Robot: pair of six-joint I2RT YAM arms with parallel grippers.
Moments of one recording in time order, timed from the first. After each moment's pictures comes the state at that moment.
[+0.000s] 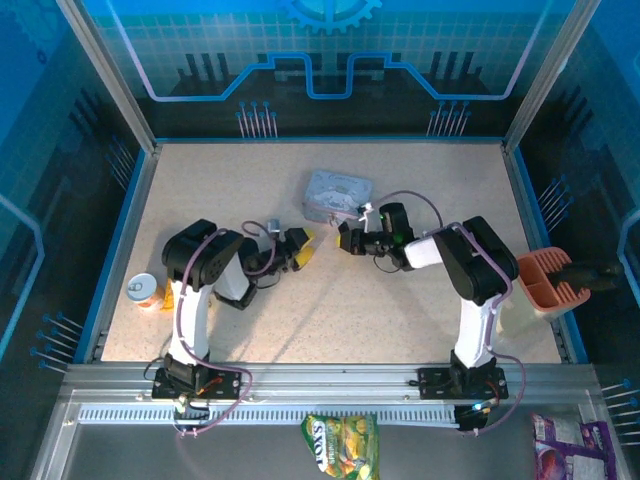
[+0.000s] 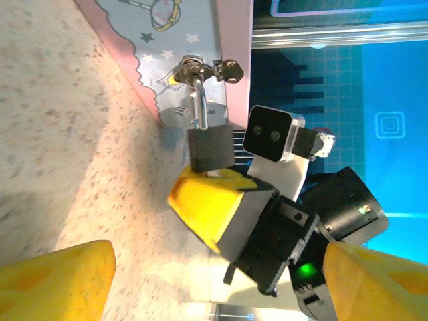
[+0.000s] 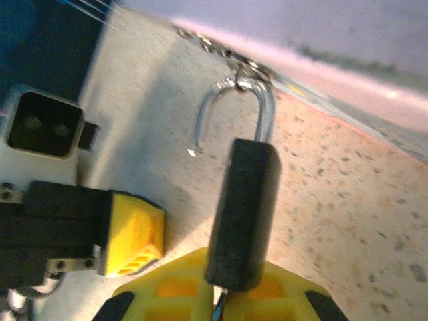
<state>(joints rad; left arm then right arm) -0.32 2.12 0.47 1.53 0.64 -1.44 0.39 1.97 0.81 0.59 -0.68 0.61</state>
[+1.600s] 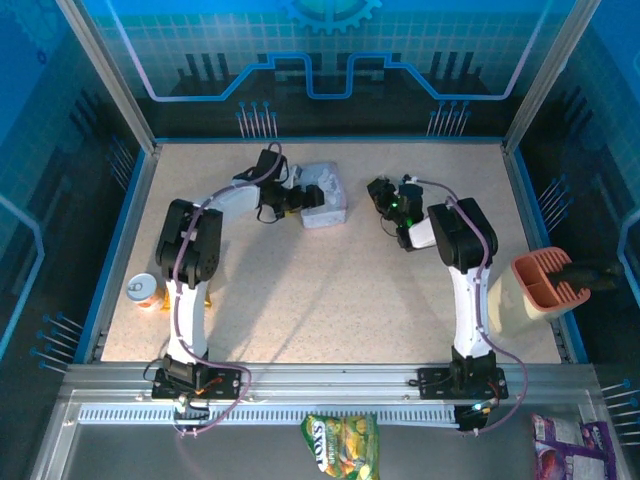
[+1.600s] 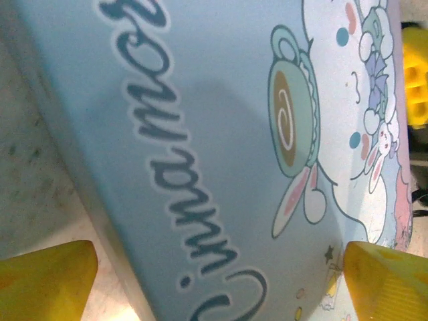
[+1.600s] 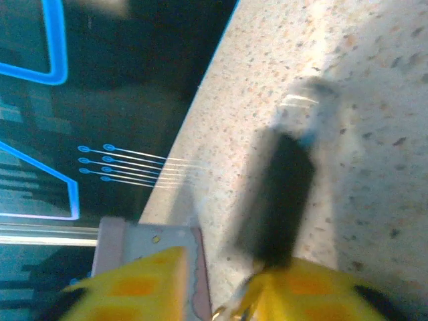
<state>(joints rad) -0.26 2.11 1.49 -0.36 0.50 -0.48 0.21 2.28 1.11 0.92 -0.26 1.16</state>
